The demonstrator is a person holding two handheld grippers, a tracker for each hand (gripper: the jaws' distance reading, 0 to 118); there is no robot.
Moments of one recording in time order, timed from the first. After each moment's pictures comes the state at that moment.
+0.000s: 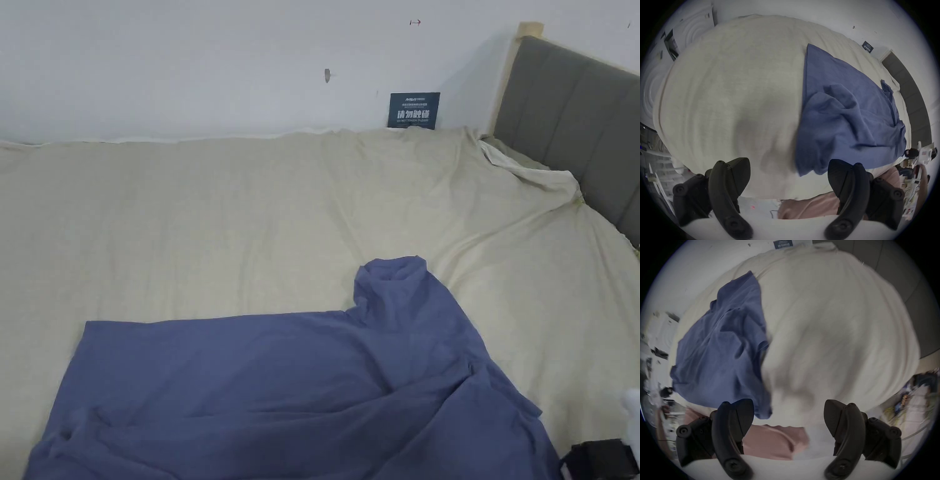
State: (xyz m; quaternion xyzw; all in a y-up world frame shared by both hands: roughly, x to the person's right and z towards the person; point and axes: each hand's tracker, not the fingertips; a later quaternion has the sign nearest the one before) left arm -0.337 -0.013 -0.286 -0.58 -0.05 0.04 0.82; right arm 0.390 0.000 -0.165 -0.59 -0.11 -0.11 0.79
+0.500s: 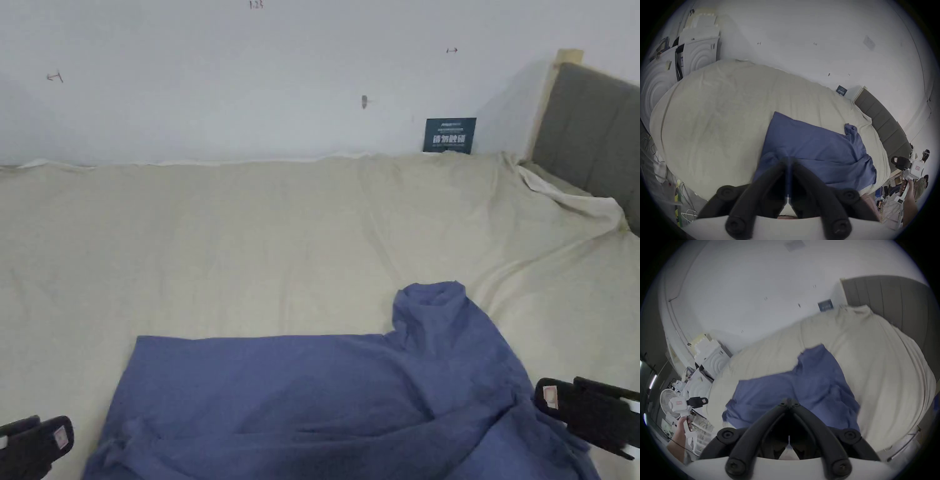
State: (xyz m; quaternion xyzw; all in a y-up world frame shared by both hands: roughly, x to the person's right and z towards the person) left arm -0.296 0.087 -0.255 -0.37 -0.09 0.13 0.91; right arm 0.283 0.084 -0.149 -0.27 0.06 -0.21 0.94
